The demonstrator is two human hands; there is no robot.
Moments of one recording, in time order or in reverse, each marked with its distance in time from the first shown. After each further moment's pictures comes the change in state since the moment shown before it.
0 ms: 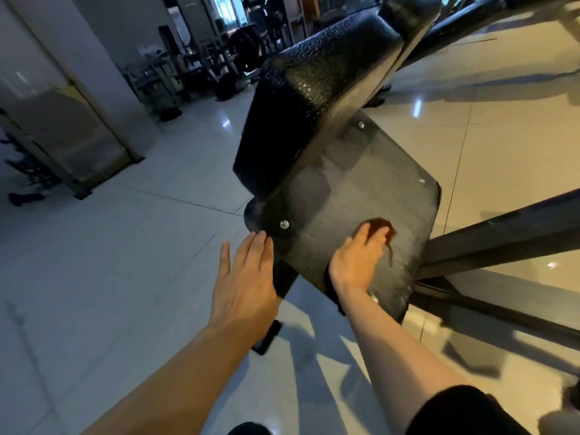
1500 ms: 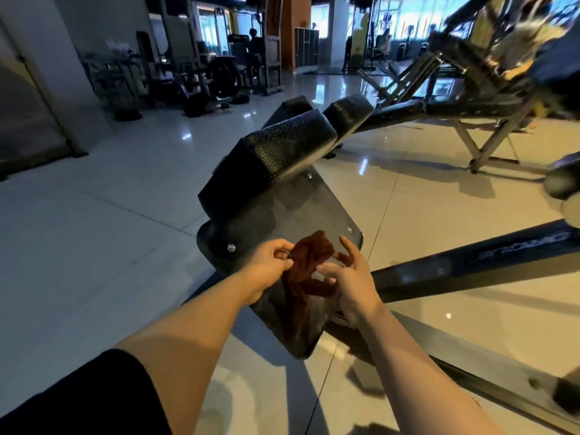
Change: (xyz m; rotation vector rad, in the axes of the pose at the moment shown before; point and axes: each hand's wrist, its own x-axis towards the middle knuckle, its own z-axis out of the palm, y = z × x) left_hand 0.069 0.087 -0.040 -1.505 -0.212 -0.188; right_hand 0.007 -0.022 -0.170 0.670 -0.471 0.065
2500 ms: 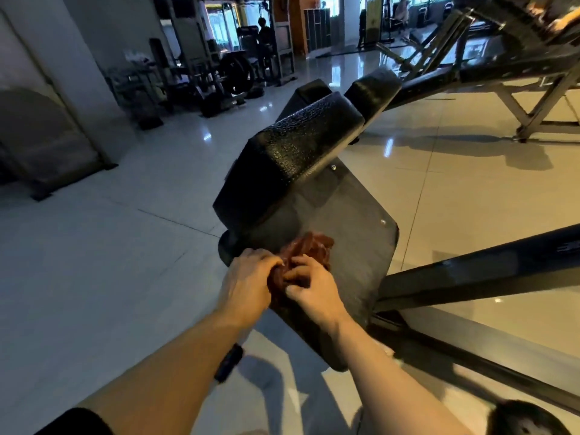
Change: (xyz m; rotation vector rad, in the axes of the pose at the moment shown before) left_hand -0.006 -0.032 -0.057 1.029 0.240 0.415; right_hand 0.034 0.057 0.073 -0.634 -0.223 -0.324
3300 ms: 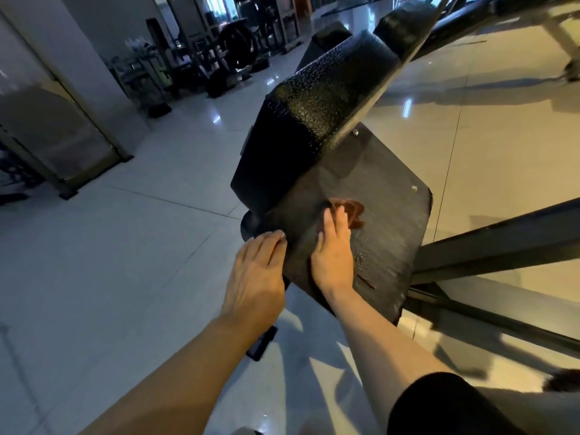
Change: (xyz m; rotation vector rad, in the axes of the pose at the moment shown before) left_hand -0.030 -0.033 0.003 0.222 0.044 0.094; right_hand 0.044 0.028 0.061 -0.178 0.391 0.045
